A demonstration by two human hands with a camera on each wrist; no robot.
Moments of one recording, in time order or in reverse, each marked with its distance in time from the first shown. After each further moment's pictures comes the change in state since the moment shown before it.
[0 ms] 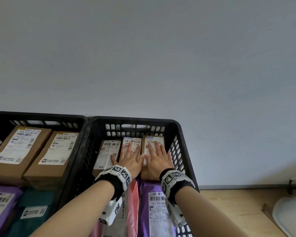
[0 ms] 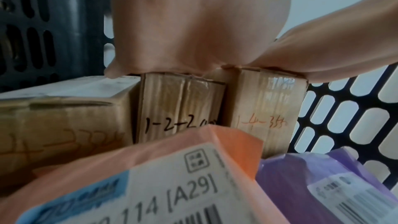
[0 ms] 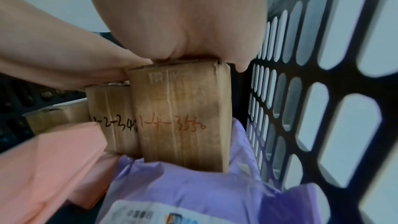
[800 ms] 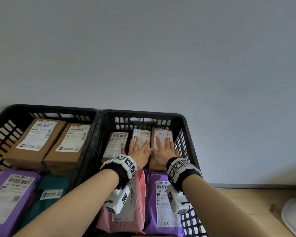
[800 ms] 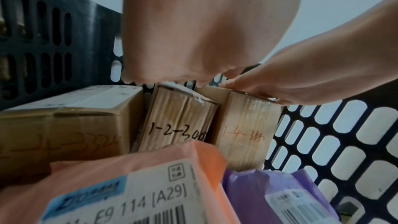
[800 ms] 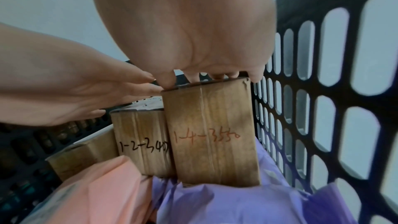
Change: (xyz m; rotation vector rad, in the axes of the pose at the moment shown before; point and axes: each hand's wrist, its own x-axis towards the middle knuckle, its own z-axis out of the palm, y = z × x) left_hand -0.037 0.010 -0.016 0.011 -0.055 0.021; right_hand -0.013 -0.009 -0.009 0.097 -0.076 0.114
